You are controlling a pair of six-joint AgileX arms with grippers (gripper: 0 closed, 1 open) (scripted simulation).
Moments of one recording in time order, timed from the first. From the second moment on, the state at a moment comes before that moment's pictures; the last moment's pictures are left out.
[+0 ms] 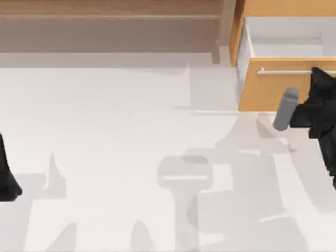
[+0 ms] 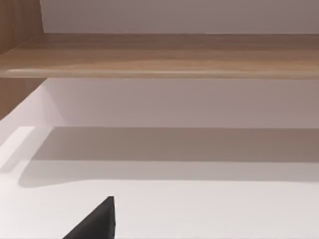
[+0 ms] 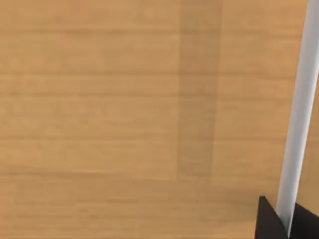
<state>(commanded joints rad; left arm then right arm) 0.00 0.00 0.00 0.00 0.00 0.00 0.25 2.06 0.51 1.53 0.28 -1.55</state>
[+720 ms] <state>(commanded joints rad) 0.00 0.00 0.00 0.00 0.00 0.00 0.32 2.00 0.28 1.70 0.35 -1.55</state>
